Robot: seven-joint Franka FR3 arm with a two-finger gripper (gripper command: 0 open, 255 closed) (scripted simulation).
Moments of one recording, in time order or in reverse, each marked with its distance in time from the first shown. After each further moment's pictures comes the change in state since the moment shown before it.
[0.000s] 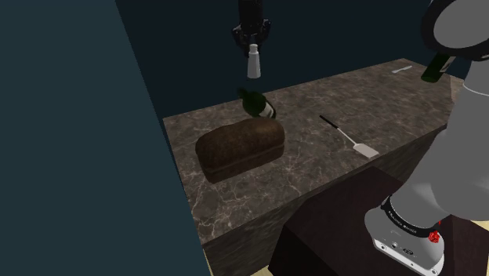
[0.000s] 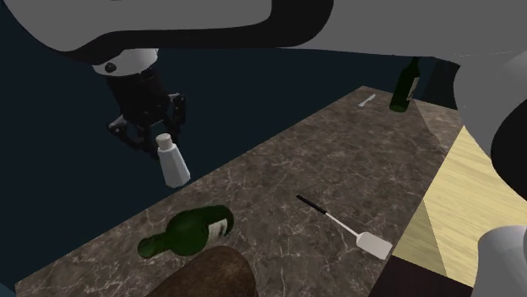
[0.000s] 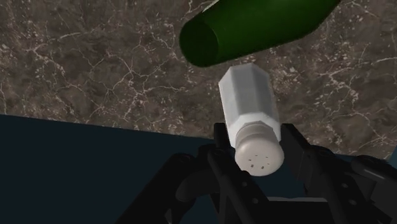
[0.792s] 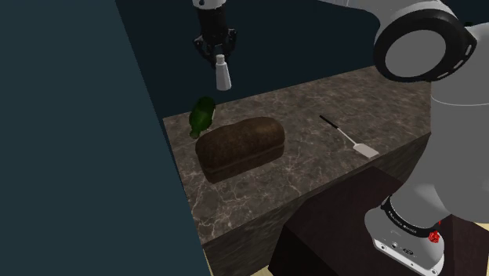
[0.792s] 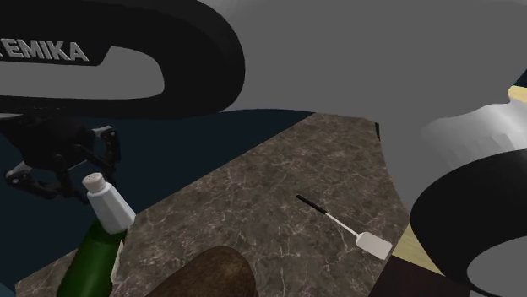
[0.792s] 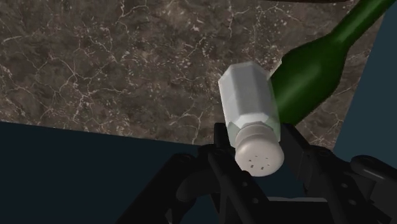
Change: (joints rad) arm 0.129 0.226 0.057 0.315 -0.007 -0.111 0.176
